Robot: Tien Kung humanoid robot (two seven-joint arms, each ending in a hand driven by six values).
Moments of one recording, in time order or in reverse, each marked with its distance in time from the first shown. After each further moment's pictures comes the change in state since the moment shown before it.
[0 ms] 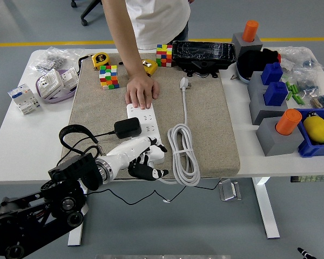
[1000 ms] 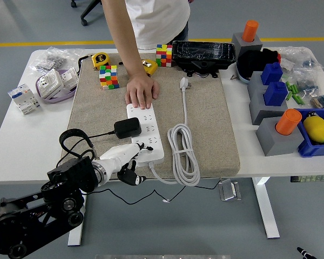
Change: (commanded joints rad) left arm 0.005 0.008 0.015 0.078 0.037 0.010 0.015; right arm 0.005 -0.001 -0.011 0.000 0.003 0.001 0.001
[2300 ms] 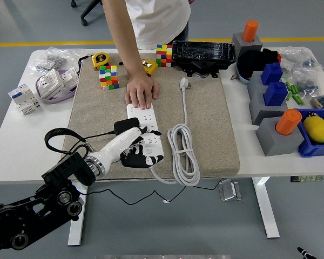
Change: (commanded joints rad) left arm 0.022 -0.005 -0.034 0.098 -0.264 0.297 -0.414; right arm -0.003 0.003 0.019 0.000 -0.004 -0.001 0.001
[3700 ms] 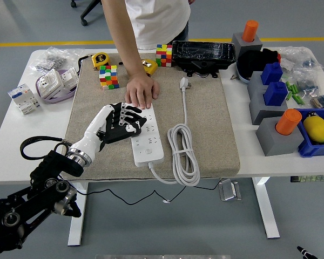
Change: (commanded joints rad) left arm 0.041 0.002 -0.099 0.015 -0.305 0.081 -0.168; right arm 0.005 -0.003 -0.010 -0.001 0.002 0.000 0.000
